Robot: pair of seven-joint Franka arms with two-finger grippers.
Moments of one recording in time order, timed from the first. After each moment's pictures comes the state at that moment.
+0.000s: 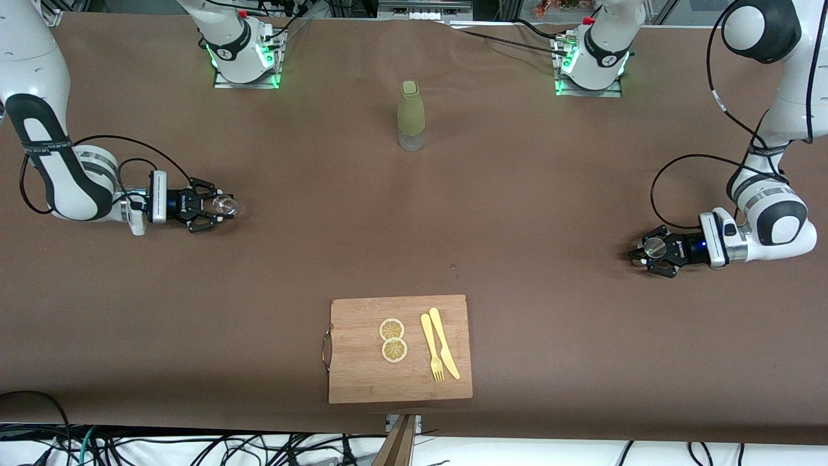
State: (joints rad) left arm 0.48 0.89 -0.04 -1.63 -1.05 1.64 2.55; right arm -0.45 0.67 0.11 -2.00 0.87 1.82 -2.49
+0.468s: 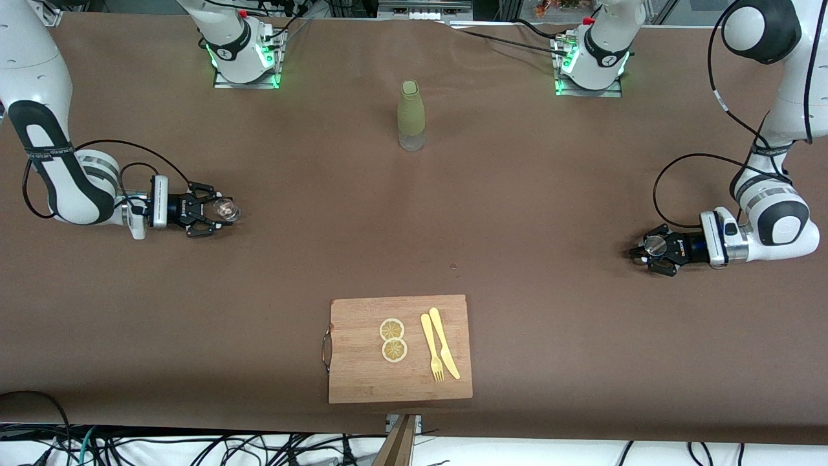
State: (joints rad) left arm 0.48 0.89 -0.03 -1.61 -1.01 1.64 2.56; right arm -0.45 0.69 0.11 -1.99 0.87 1.83 -2.49
